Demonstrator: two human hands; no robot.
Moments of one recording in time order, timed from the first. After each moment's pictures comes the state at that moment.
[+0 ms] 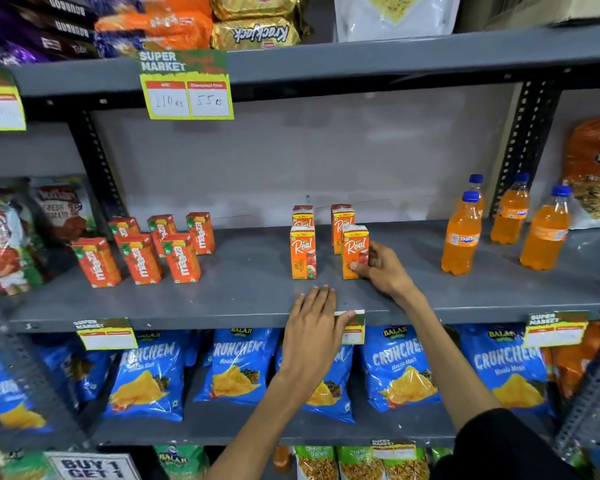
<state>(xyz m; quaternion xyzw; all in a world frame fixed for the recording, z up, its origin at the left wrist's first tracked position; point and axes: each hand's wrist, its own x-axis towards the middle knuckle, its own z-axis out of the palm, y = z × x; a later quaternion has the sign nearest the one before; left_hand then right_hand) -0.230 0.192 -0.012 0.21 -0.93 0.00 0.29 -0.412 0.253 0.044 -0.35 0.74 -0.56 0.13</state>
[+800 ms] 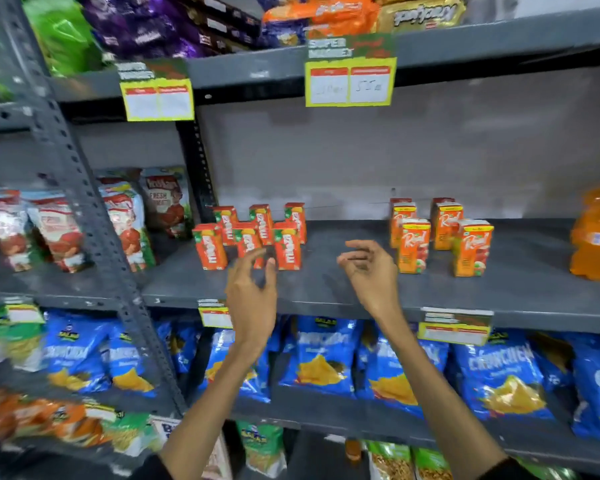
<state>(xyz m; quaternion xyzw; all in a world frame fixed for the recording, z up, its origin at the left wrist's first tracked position) -0.046 0.013 0.036 0.33 -0.70 -0.23 0.59 -0.211 0.116 0.050 -0.35 0.62 -0.70 0.05</state>
